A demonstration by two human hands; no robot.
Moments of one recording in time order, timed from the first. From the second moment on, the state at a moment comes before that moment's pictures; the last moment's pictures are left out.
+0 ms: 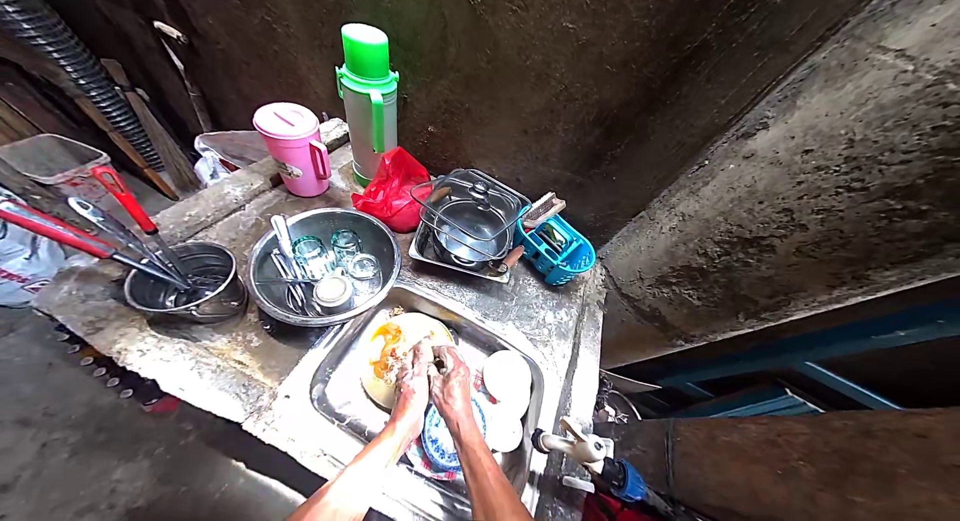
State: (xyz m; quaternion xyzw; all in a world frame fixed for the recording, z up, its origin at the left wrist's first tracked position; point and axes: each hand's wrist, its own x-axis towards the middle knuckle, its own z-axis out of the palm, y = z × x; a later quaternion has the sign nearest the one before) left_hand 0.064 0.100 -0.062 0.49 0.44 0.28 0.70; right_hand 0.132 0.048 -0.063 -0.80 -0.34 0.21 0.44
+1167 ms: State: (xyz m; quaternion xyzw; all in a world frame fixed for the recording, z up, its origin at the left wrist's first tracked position) left_hand 0.064 0.113 -0.066 0.74 0.45 0.11 0.49; right_hand 0.161 0.035 -0.044 -0.85 -0.50 0.13 0.08
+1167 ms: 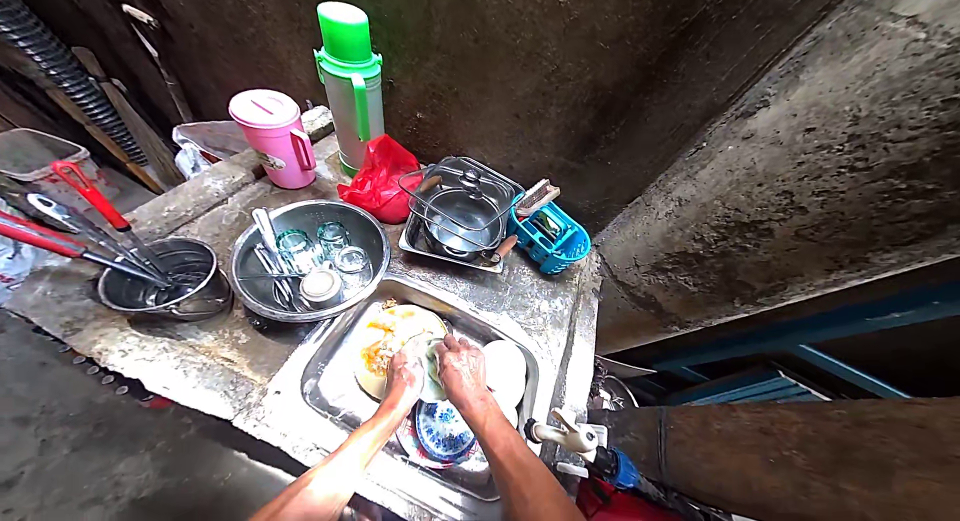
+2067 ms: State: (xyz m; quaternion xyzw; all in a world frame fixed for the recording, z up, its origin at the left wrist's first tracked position) left_hand 0.063 0.146 -0.070 0.66 0.37 0.12 0.64; right_hand 0.122 0.026 -0.036 -0.78 -0.51 0.33 0.12
